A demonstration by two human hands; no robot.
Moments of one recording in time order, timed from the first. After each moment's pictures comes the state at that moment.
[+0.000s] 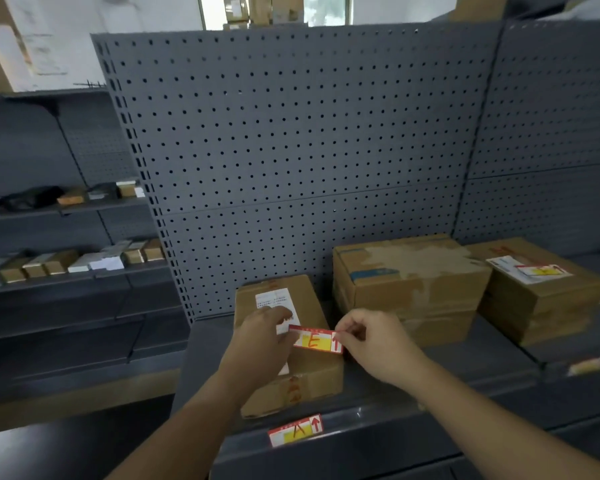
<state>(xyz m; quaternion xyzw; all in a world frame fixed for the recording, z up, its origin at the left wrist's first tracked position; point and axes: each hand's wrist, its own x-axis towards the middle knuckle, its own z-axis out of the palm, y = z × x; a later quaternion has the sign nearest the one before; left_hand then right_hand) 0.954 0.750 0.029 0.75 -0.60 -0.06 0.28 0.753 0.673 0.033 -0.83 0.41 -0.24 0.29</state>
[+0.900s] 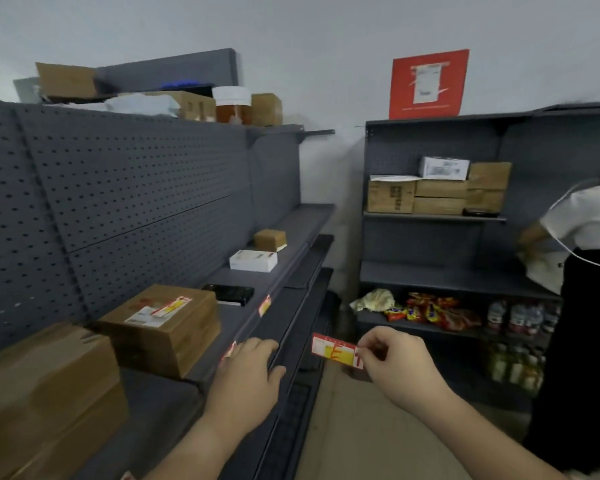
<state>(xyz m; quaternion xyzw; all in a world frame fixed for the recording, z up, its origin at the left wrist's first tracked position) 0.541 0.683 0.031 0.32 -0.91 -0.09 0.26 0.357 0.852 0.066 -0.43 0.81 -0.40 0.06</state>
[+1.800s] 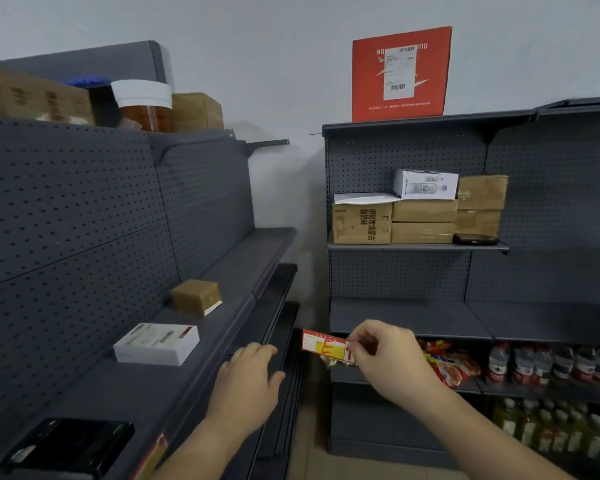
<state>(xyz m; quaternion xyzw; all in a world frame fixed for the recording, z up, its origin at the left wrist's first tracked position) 0.161 0.449 0.026 0.29 -0.93 -0.10 0.23 0.009 0.630 0.072 -0.42 0.82 -0.39 0.00</state>
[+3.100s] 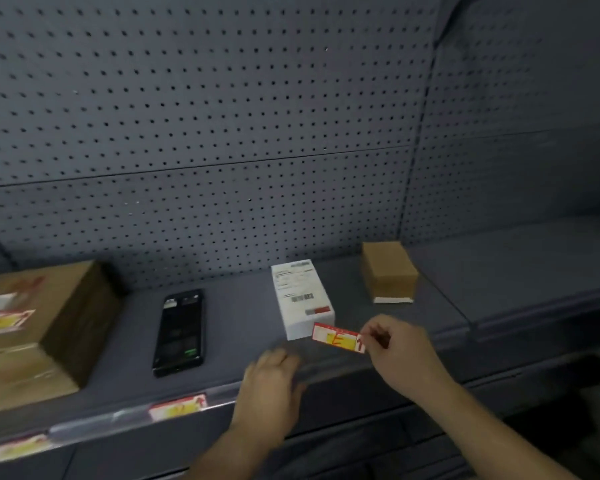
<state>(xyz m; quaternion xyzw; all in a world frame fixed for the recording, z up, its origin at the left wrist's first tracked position) 0.076 0.270 -0.079 0.72 -0.67 -0.01 0.19 -0.131 0.174 -0.019 -0.78 0.49 -0.26 0.29</state>
